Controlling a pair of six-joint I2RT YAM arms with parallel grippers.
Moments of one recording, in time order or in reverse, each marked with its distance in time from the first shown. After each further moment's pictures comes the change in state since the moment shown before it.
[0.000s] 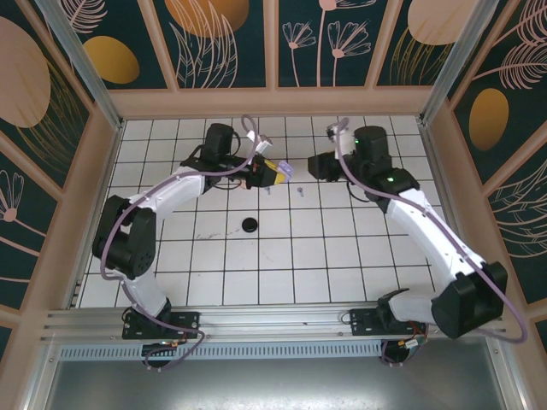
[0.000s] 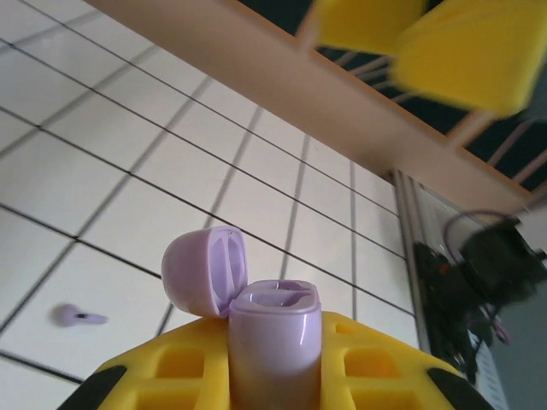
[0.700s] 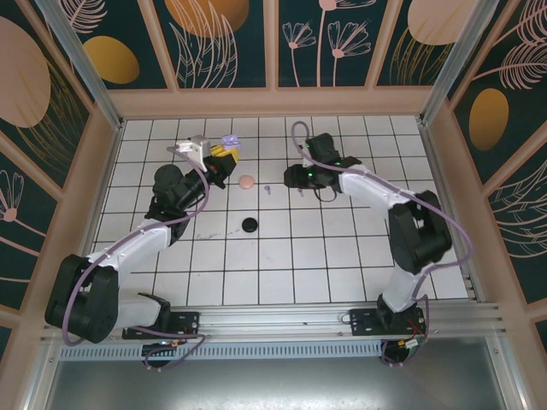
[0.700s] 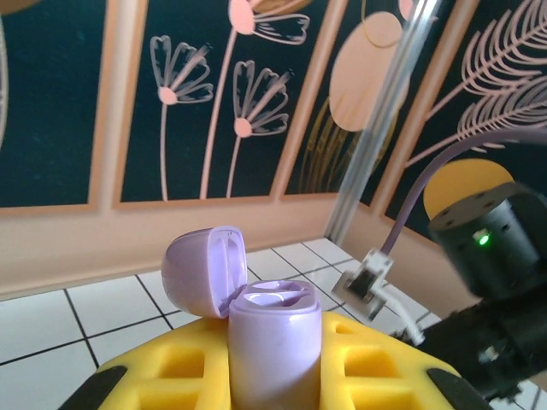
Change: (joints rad) left arm 0.069 -0.448 -0.576 0.770 -0.661 -0.293; right arm 0.127 0.546 0.160 -0.023 0.121 0.247
